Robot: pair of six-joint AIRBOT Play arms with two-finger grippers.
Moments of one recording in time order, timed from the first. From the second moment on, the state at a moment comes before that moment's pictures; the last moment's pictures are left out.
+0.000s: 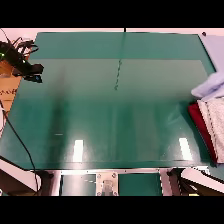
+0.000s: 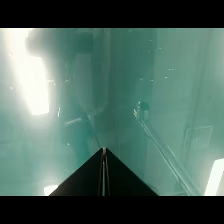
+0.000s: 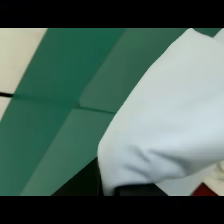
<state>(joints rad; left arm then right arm) 0.16 -1.80 1.99 1.38 -1.70 -1.41 -0.86 -1.21 1.59 -1.01 1.25 1.88</state>
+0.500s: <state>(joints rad) 0.16 -1.80 1.99 1.33 -1.71 -1.41 -1.12 -0.98 1.35 -1.35 1.44 1.93</state>
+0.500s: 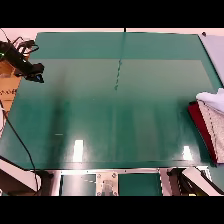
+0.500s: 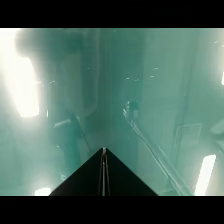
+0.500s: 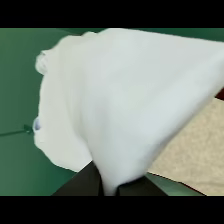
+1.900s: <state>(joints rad) 0.01 -1.49 1.62 1.15 -1.61 -1.42 -0.06 -1.07 1.08 -1.40 1.21 1.85</state>
